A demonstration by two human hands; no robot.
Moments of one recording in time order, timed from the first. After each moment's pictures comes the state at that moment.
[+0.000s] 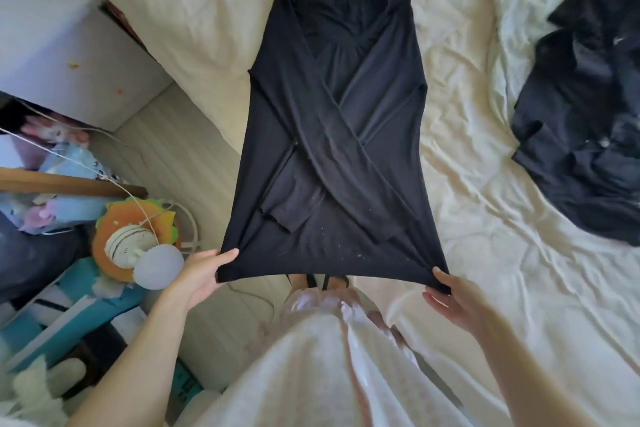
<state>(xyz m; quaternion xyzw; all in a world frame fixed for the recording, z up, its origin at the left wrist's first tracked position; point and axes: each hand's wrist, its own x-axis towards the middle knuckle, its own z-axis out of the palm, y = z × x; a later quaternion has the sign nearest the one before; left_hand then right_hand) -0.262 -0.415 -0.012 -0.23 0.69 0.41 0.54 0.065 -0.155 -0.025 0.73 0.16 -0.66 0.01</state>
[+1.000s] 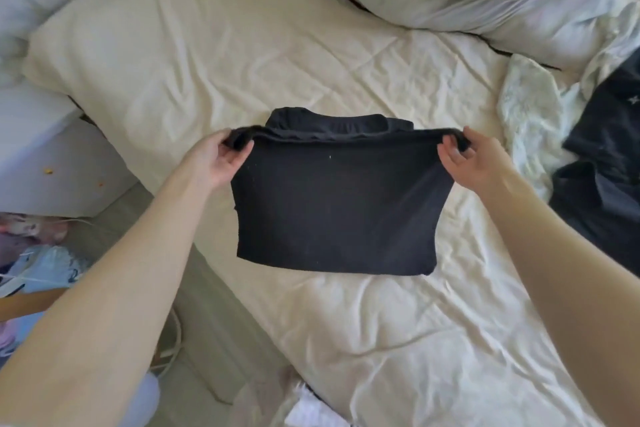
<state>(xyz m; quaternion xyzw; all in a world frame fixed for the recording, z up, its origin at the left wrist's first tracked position) -0.542 -0.053 0.012 -0.29 0.54 0.68 0.40 -0.273 0.195 0.003 0.59 0.13 -0.76 -0.25</state>
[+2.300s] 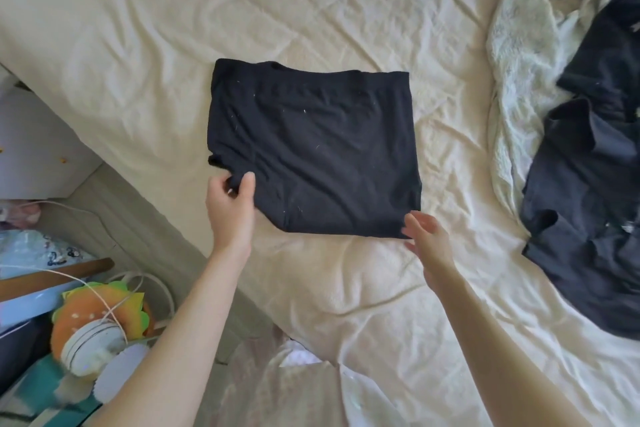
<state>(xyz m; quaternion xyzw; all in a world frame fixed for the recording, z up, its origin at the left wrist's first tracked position) -0.385 -0.090 -0.016 -0.07 0.82 0.50 0.28 -0.153 0.040 -0.072 0.69 0.43 -0.58 -0.03</state>
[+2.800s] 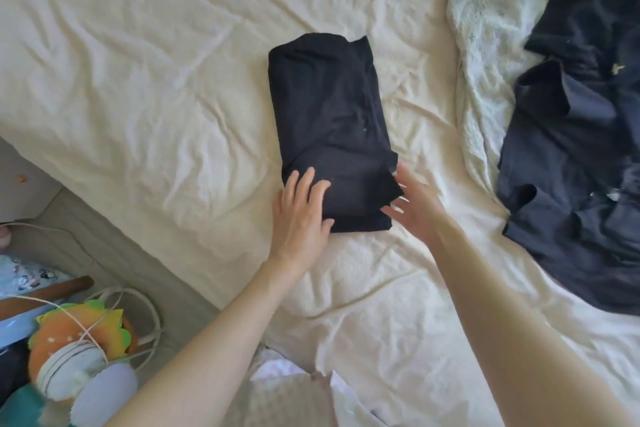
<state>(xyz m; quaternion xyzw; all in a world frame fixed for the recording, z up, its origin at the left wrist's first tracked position) -0.274 -0.041 -0.085 0.50 0.83 0.10 0.24 -0.140 0.106 -0.097 0.63 0.24 -0.73 -0.07</state>
